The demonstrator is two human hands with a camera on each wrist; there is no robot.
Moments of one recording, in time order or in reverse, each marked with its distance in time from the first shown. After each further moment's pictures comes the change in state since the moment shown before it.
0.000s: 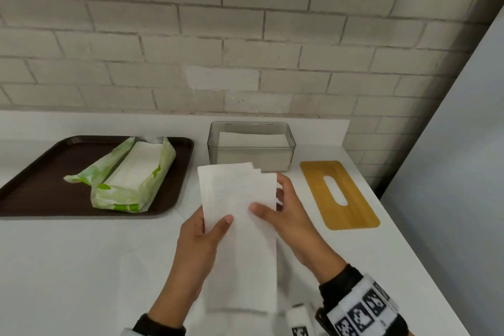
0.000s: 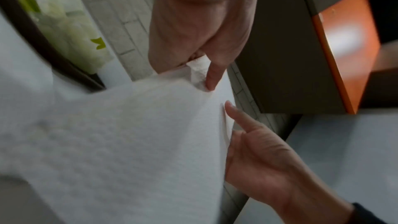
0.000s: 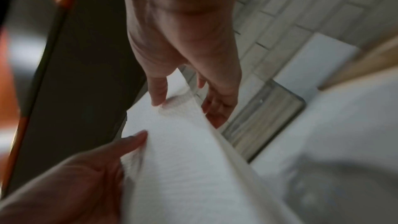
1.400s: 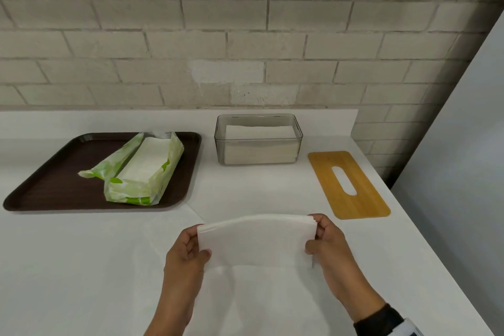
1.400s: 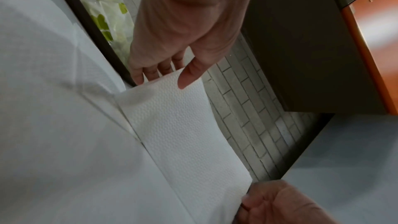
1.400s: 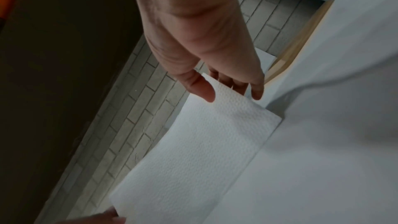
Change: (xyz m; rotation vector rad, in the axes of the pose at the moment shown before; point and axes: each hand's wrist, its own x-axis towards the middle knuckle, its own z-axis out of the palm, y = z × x) left_hand -0.016 -0.049 -0.037 0.053 0.163 -0.127; right_hand -0.042 0.051 -0.033 0.091 0.199 0.252
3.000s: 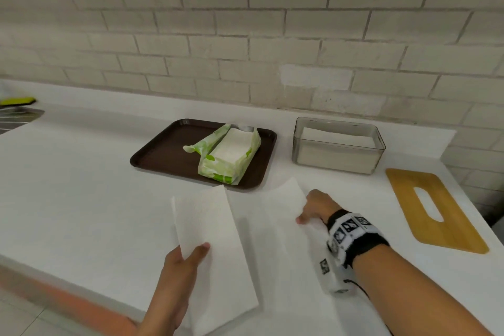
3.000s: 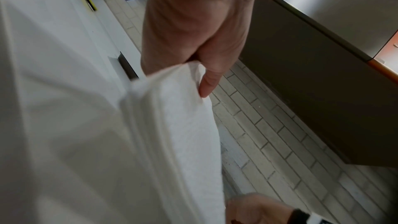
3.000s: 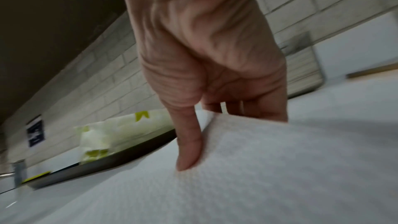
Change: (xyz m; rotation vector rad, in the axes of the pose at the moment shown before) left_hand -0.053 0.004 -0.120 -0.051 0.271 -0.164; right_hand 0.099 -0.026 0.135 -1.316 -0.287 -0.038
